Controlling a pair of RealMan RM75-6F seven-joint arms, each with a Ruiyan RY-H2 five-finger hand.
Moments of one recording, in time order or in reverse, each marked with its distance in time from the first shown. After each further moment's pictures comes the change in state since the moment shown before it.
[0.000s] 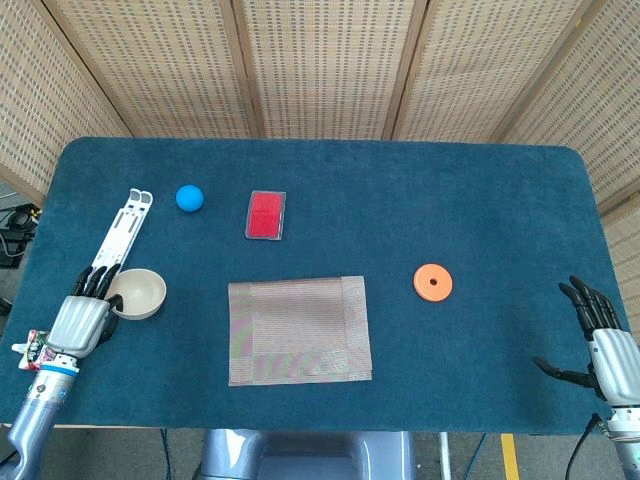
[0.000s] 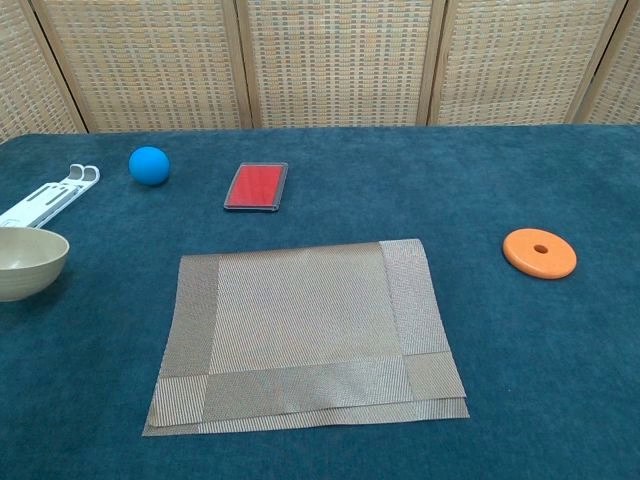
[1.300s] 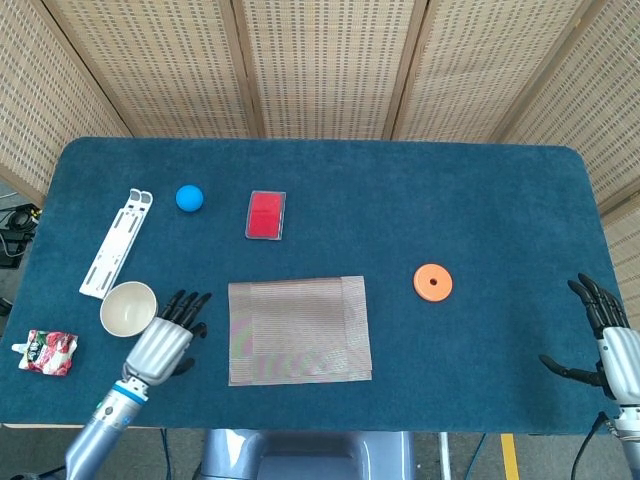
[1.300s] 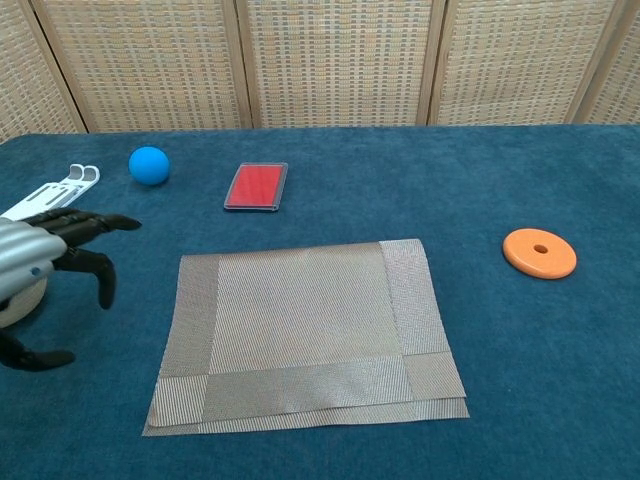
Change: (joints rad) left arm -0.049 -0.001 0.025 -0.498 0.062 -0.086 0.394; right arm 0.000 0.013 0.006 0.014 0.011 -0.004 0.066
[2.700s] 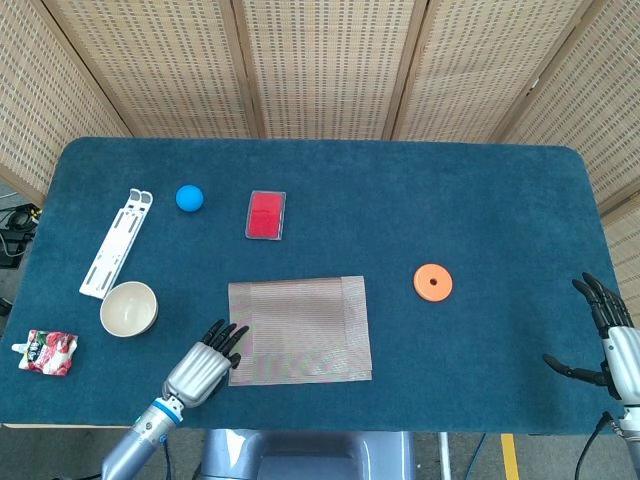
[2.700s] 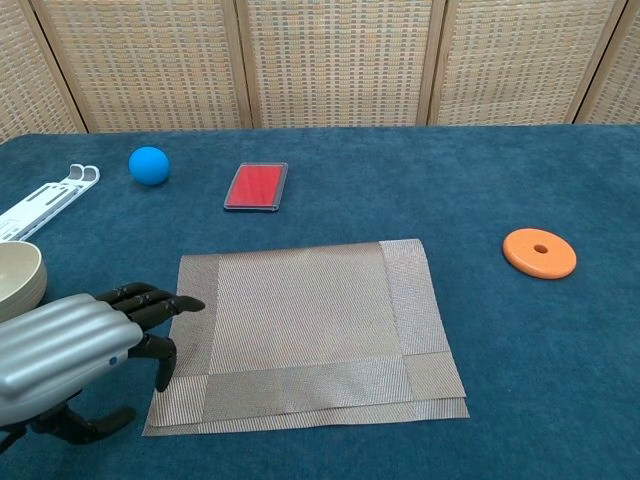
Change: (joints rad) left arm -0.033 -0.121 0.069 0.029 -0.042 -0.083 0.121; right arm -0.003 0.011 0.001 0.005 -0.002 0.004 0.041
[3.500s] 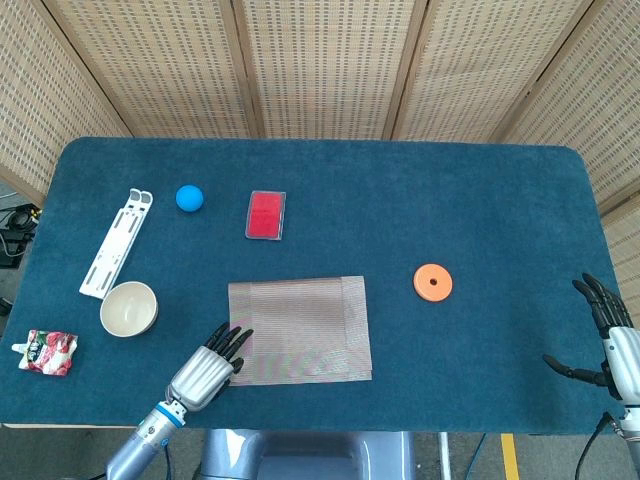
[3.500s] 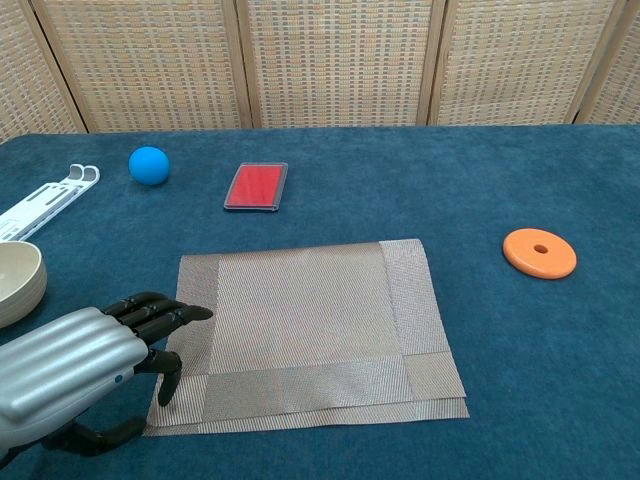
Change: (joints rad) left arm 0.020 -0.082 0.034 0.168 0.116 0.064 -0.113; right arm 0.000 0.006 -0.002 -0.003 -0.001 -0.004 0.020
